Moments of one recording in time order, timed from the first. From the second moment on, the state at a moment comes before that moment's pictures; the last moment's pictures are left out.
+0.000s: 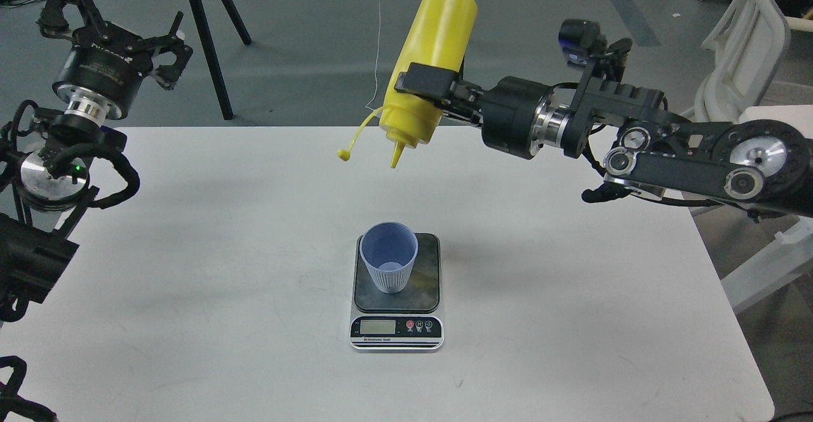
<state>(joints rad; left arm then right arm) -0.63 0.48 -1.11 -0.94 -0.18 -0.36 -0.18 1.40 -0.43 -0.24 1.39 -0.75 -0.12 0.31</state>
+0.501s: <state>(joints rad) -0.62 0.49 -1.13 -0.94 -0.18 -0.37 -0.17 1.38 -0.26 -0.43 1.20 -1.09 -0.33 0.32</state>
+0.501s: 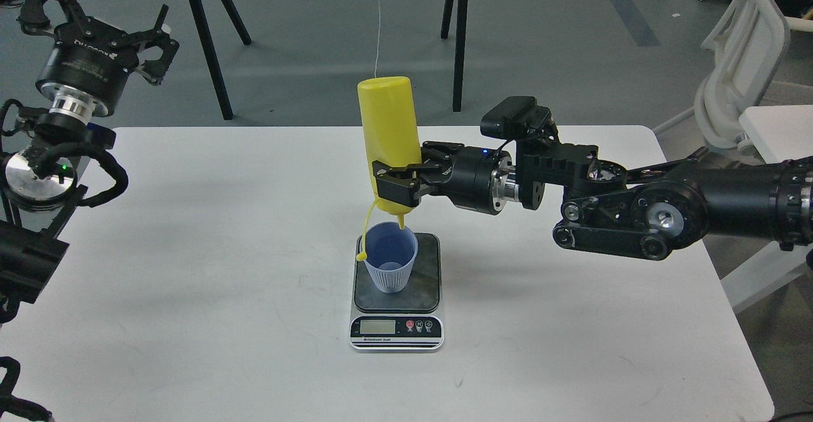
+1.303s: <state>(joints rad) -0.61 0.53 -1.13 -0.95 -0.18 -0.36 -0.17 1.22 -0.45 -0.20 1.26 -0.92 -0.30 0.38</state>
